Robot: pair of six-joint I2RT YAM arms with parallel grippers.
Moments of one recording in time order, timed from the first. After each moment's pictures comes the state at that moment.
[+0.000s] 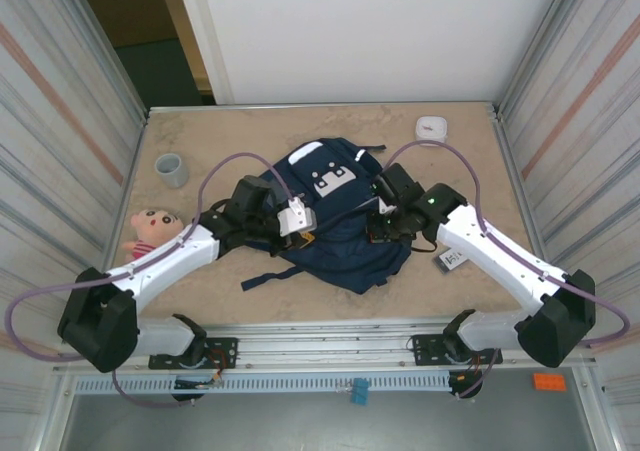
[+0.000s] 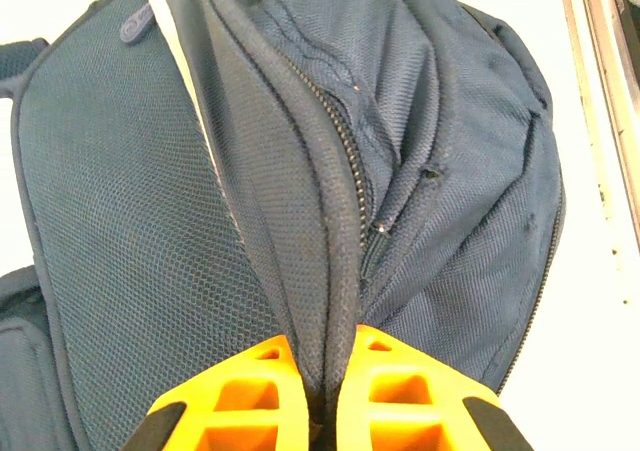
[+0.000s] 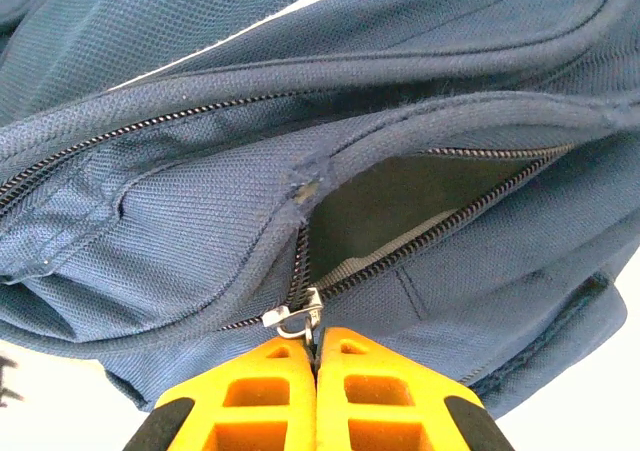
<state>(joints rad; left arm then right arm) -0.60 1.28 0.82 -0.32 0.57 0.66 0.67 1.28 1.15 -1.00 -0.07 0.54</state>
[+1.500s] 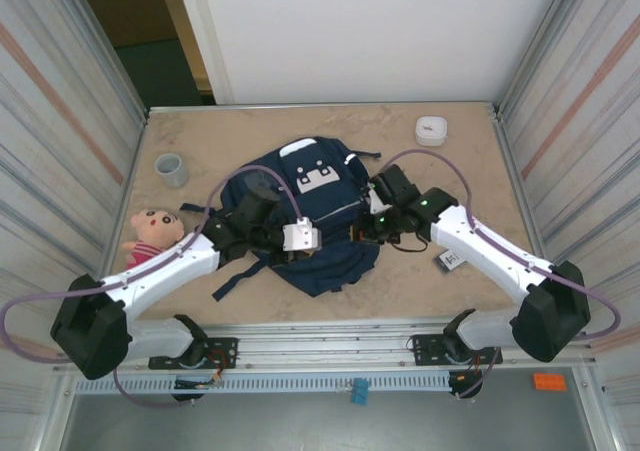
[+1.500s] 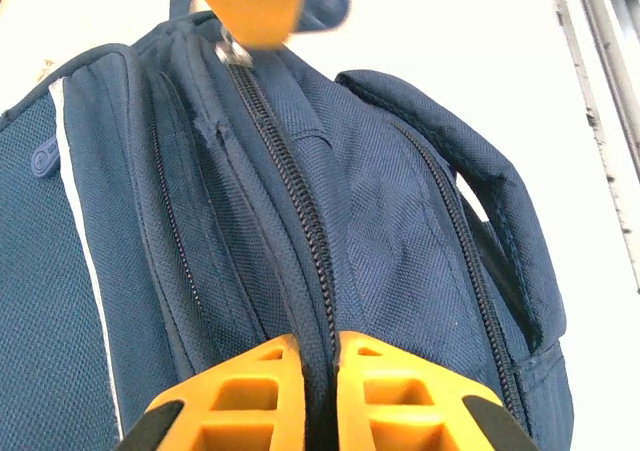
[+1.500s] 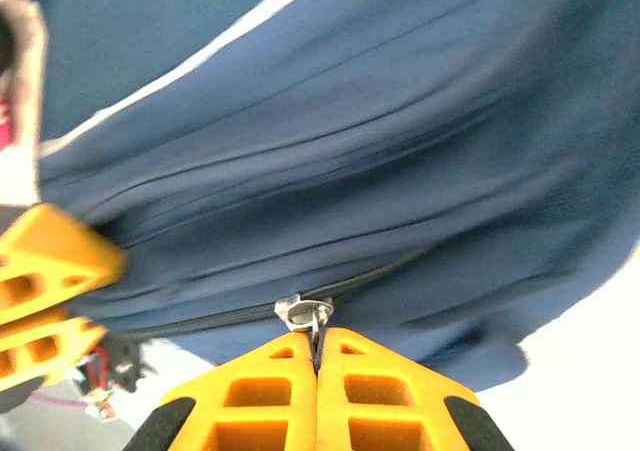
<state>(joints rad) -0.69 1.22 0.80 -0.39 0.47 0.81 0.62 1.31 1.06 -0.81 -0.28 0.64</state>
